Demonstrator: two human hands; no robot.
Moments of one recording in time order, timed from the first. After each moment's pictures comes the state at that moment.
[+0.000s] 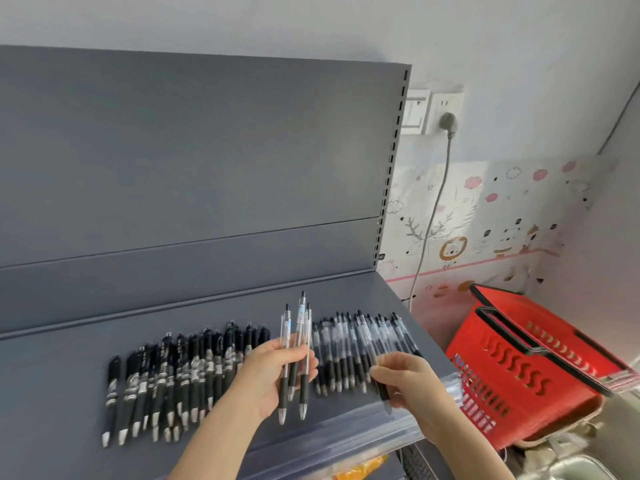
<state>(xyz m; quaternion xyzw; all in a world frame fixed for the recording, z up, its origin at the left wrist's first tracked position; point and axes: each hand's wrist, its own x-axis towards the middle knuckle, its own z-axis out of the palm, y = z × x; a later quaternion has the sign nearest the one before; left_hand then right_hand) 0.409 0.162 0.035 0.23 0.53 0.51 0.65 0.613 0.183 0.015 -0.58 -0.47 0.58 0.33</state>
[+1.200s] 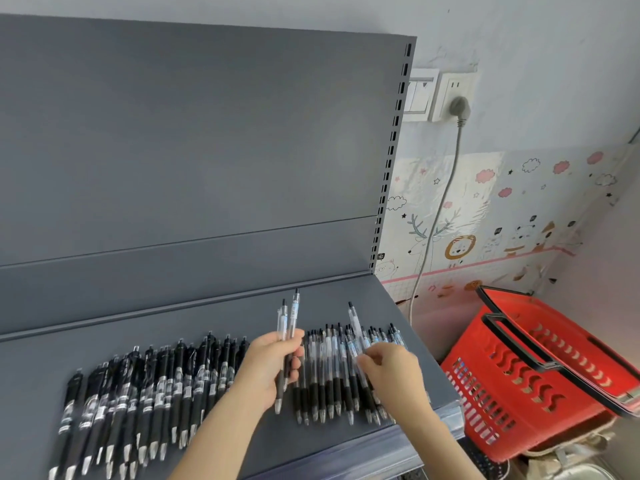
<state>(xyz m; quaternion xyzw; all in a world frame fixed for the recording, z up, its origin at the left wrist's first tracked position) 0.431 0.228 0.016 0.21 0.59 0.50 0.59 0.604 0.244 0.003 -0.65 -0.66 0.29 0.25</state>
